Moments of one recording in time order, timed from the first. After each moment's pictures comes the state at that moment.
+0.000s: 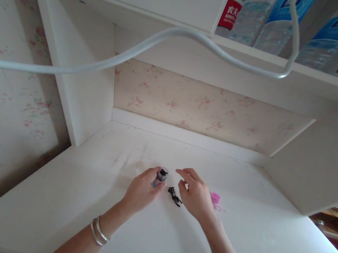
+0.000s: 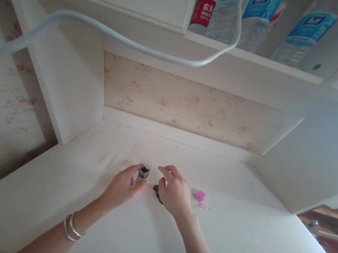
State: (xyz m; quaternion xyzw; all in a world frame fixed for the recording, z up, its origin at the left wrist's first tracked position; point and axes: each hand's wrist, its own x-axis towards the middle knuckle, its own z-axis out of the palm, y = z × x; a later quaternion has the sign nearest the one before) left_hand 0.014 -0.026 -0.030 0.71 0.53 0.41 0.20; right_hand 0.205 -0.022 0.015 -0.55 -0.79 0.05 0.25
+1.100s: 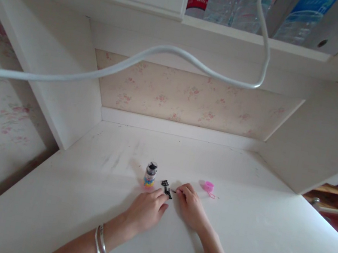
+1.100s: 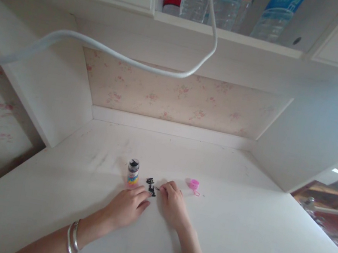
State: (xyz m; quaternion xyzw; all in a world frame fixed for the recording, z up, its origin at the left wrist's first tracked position) left_hand 0.059 -0.057 -0.056 0.87 0.43 0.20 0.11; right_hand 0.255 -0.039 -0.079 -0.54 -0.76 0.18 0.31
